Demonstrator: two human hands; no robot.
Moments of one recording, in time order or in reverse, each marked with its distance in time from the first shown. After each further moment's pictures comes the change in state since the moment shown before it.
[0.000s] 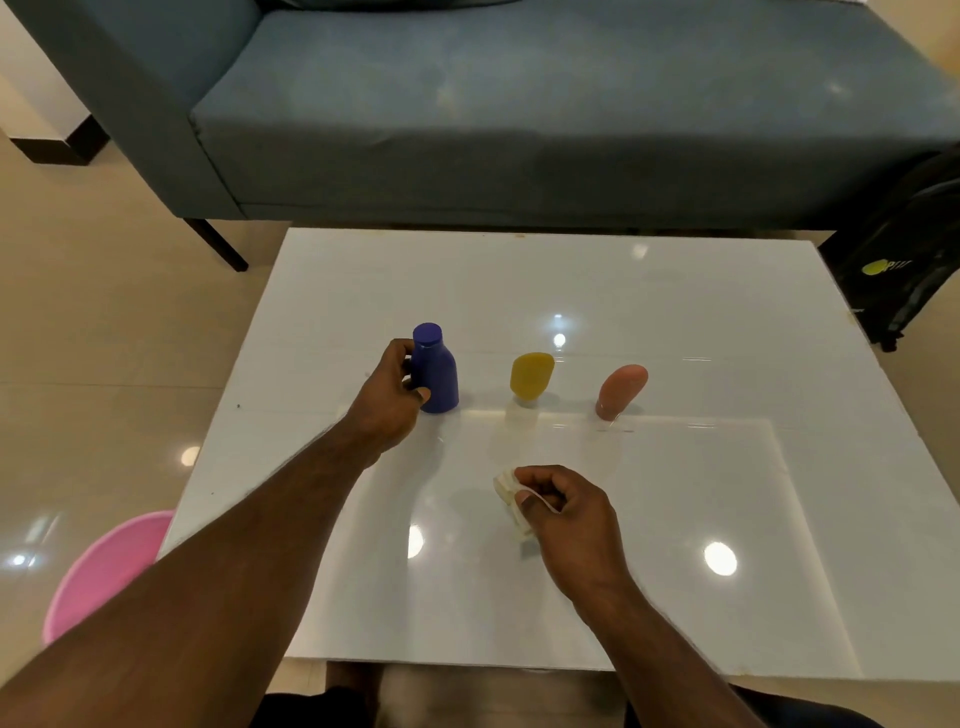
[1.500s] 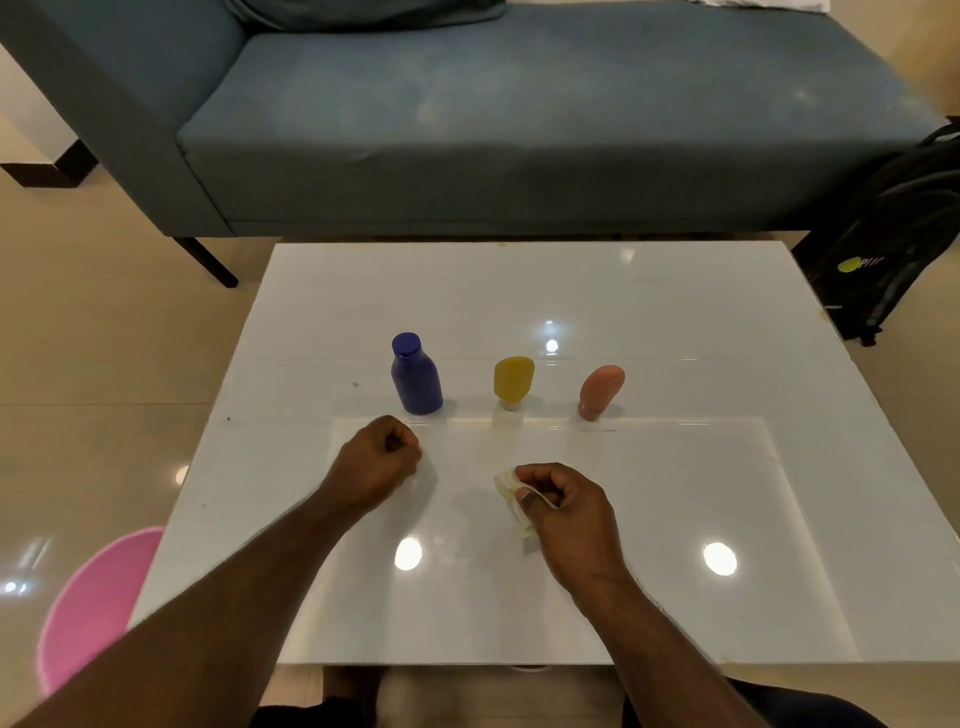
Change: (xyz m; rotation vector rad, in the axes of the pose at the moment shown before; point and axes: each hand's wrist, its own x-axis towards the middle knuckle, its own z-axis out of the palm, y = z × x) left_hand -0.052 -0.022 0.005 0.161 -0.035 -0.182; right_hand 0.005 0.009 -0.012 -0.002 0.037 0.016
